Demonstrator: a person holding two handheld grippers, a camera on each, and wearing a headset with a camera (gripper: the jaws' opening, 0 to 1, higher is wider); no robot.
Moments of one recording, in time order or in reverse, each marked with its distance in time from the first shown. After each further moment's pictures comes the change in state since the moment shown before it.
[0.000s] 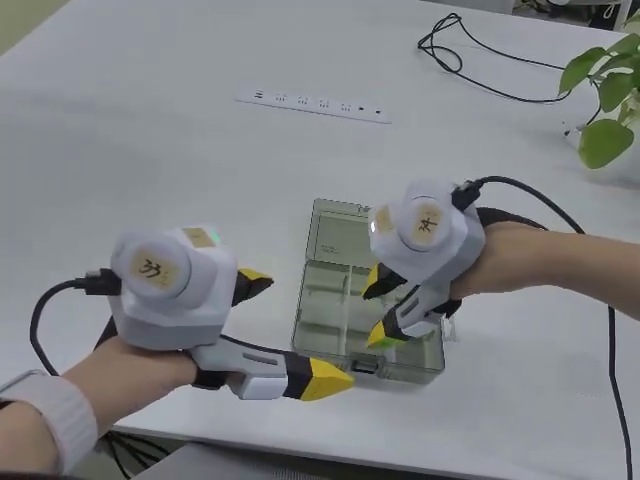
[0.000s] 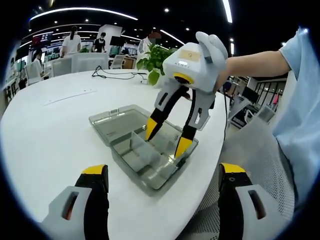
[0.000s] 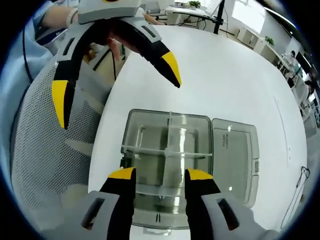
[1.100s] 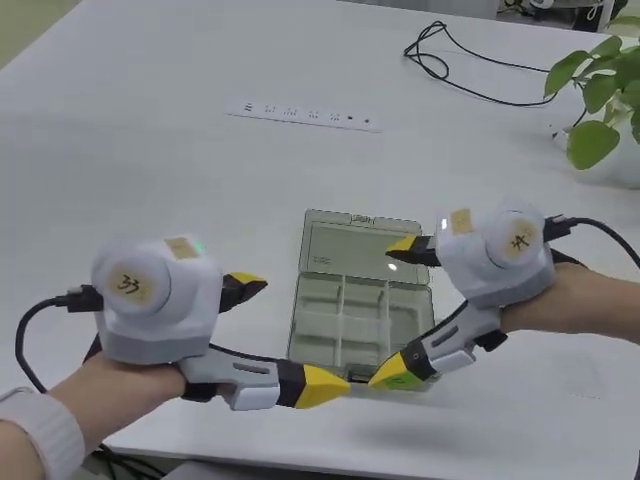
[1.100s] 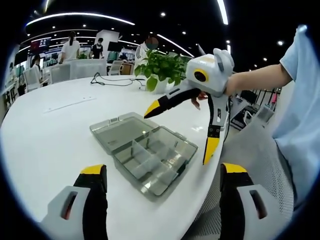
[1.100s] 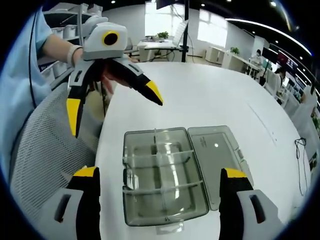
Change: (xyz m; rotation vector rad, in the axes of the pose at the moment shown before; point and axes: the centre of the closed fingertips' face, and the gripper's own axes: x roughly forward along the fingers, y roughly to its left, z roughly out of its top) left arm -0.004 0.000 0.014 0.037 -0.051 -0.009; right arm -0.036 -0.004 0.004 0.182 -0.326 -0.166
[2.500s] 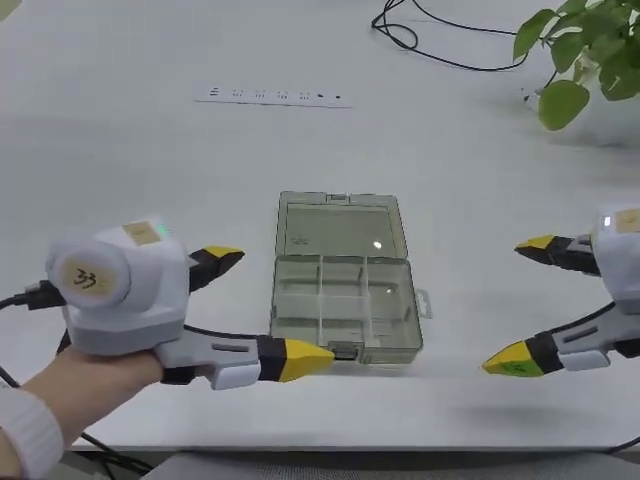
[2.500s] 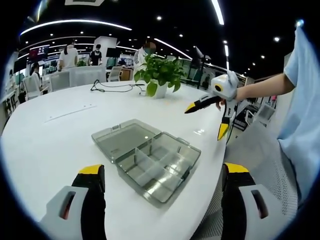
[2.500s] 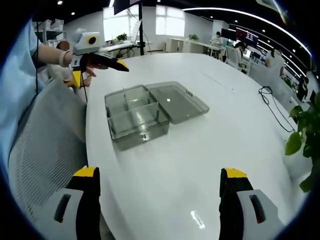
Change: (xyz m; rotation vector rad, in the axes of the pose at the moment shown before) left arm 0.004 0.005 0.011 0.041 -0.026 0.015; right arm -0.103 -0.011 -0.114 0.249 0.040 -0.236
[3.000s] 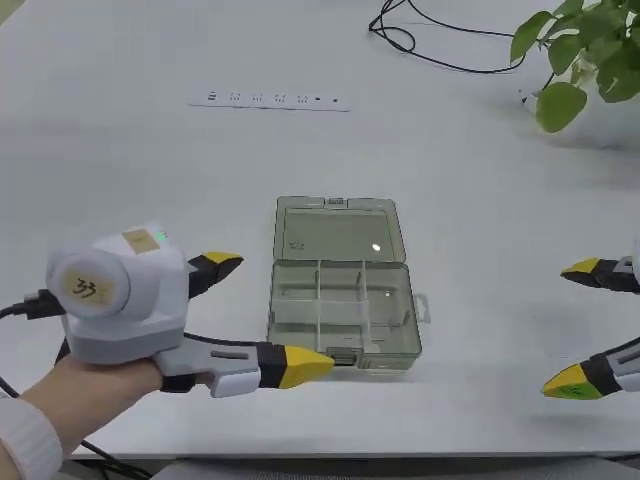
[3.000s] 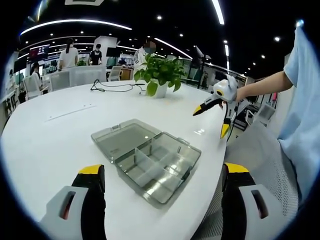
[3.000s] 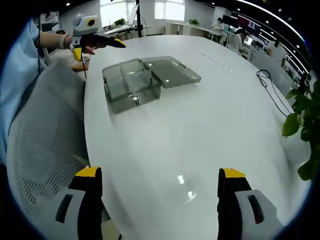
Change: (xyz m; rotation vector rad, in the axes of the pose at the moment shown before) left arm 0.001 -0.001 0.000 -0.002 0.000 0.002; right arm -0.021 -0.016 -0.061 -0.014 0.167 0.016
